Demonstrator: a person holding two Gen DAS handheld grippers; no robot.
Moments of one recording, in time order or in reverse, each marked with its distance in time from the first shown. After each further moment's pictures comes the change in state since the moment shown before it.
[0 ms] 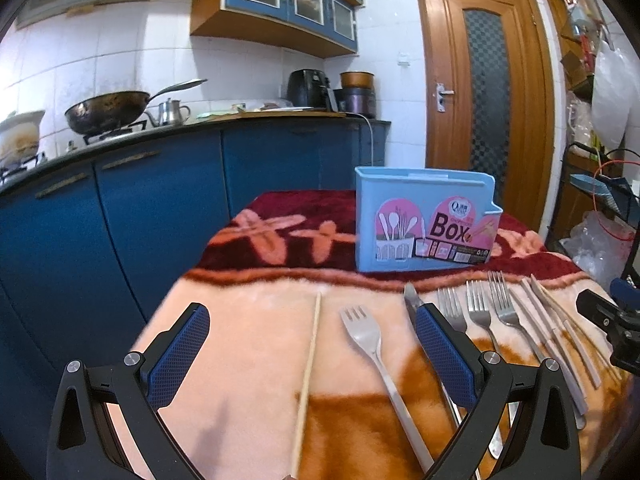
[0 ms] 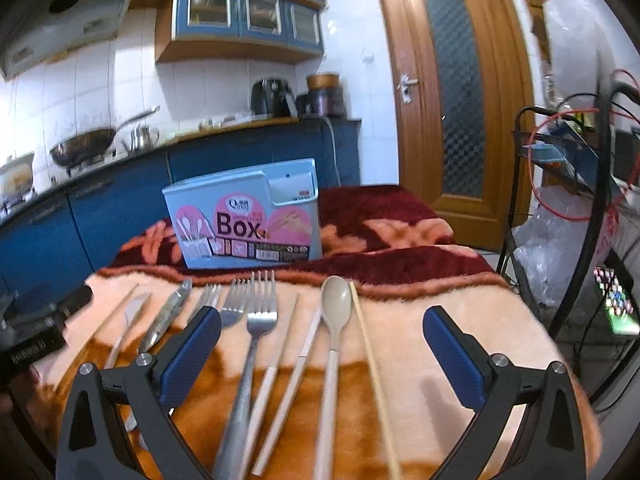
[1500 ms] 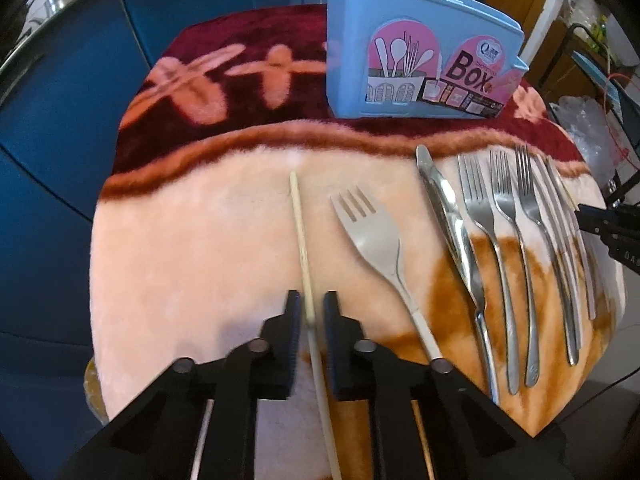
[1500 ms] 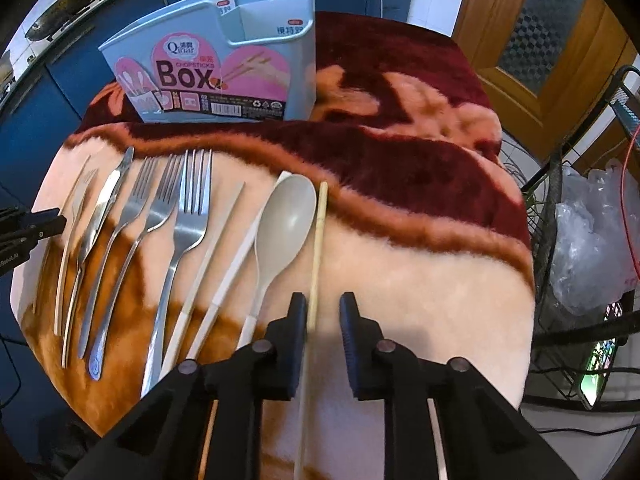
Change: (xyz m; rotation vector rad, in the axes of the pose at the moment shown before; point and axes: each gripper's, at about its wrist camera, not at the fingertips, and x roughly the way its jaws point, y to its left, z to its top) left arm 0.100 0.007 0.010 0.137 0.759 -0.187; right arm 0.095 -0.030 0.032 -0.151 0.710 0.086
